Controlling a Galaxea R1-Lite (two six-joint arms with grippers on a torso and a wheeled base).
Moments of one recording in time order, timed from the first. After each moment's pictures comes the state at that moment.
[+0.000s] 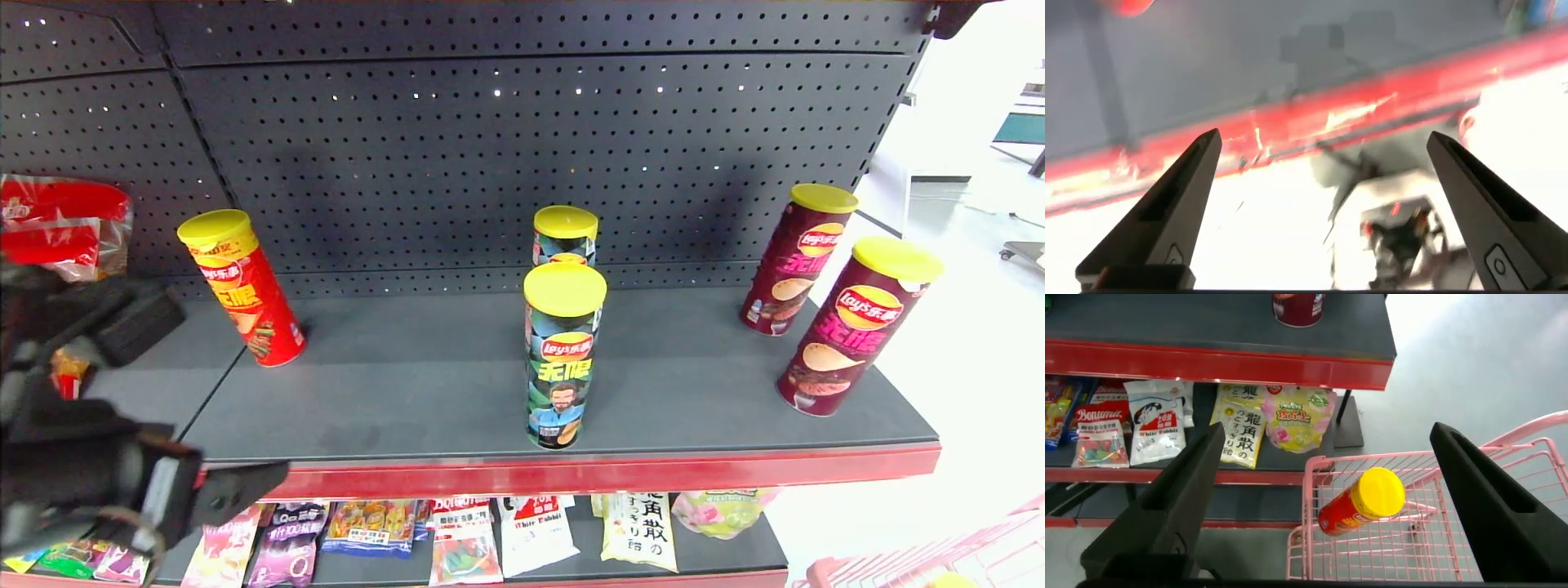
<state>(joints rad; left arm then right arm) -0.57 1.17 -0.91 0.57 0.28 -0.21 0.07 0.34 -0.32 0.26 -0.12 -0.09</state>
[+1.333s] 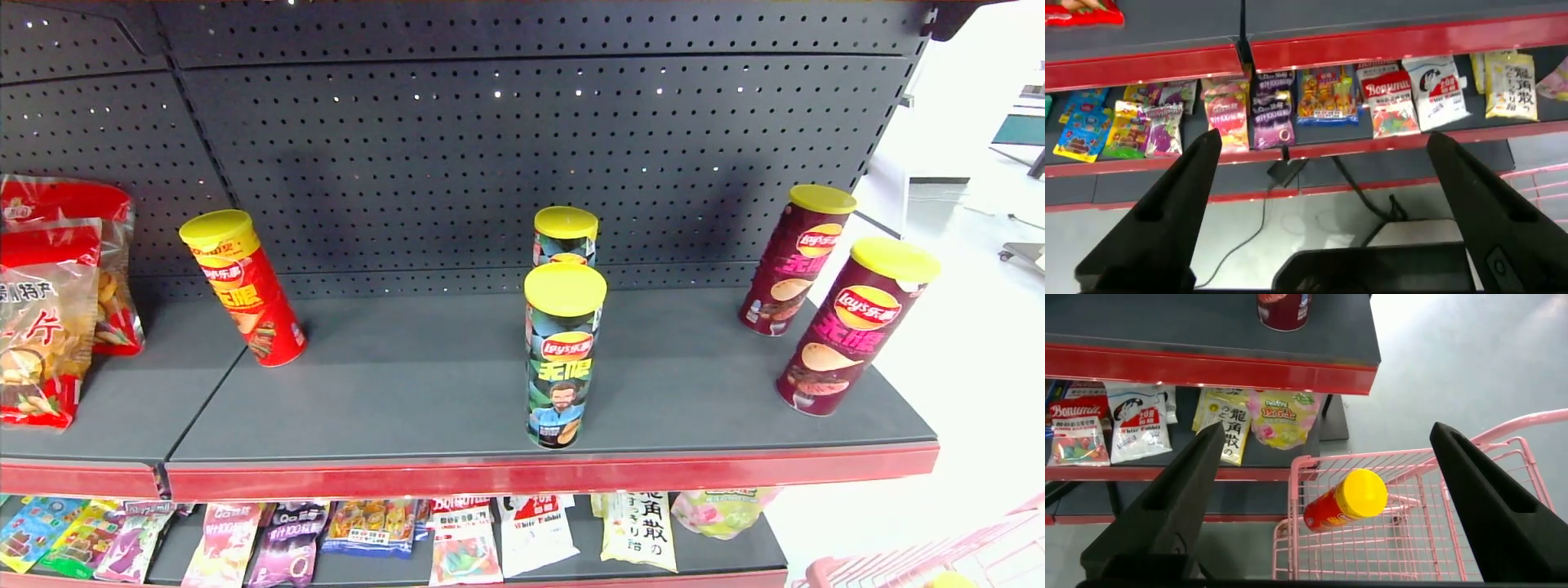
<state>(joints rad) -0.27 0.42 -0.57 0.64 0.22 -0.05 0.07 0.43 -0.36 0.25 -0.16 -0.12</state>
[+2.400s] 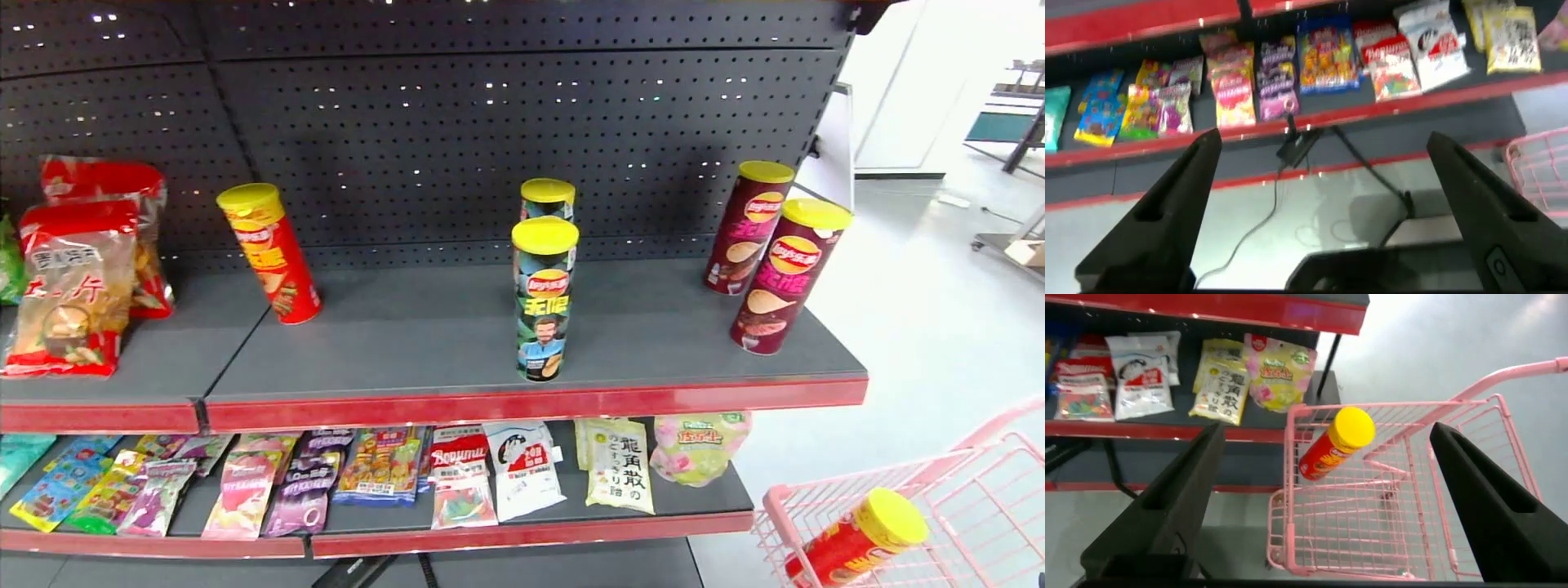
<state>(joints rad) -0.28 0.38 -0.47 0.54 0.22 0.02 0.07 0.42 -0.34 0.27 -0.17 -0.15</state>
